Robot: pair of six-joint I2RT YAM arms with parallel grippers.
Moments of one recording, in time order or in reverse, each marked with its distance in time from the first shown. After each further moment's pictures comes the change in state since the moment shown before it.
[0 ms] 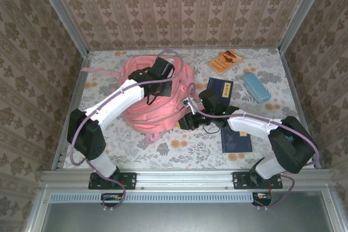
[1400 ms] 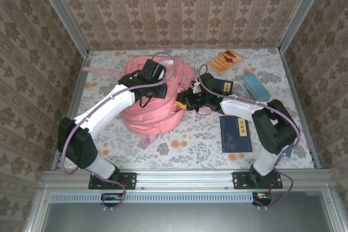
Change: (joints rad) left arm 0.043 -0.130 -0.118 0.069 0.114 0.095; right arm -0.095 0.254 0.231 0.095 0.043 0.800
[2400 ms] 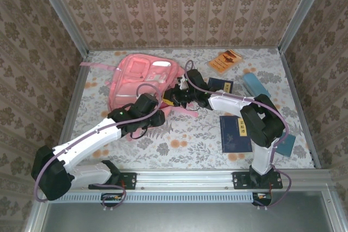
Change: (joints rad) left arm -0.152 -0.372 -0.511 0.135 -0.006 -0.483; right arm 0.077 0.135 0.182 0.026 -0.018 0.023
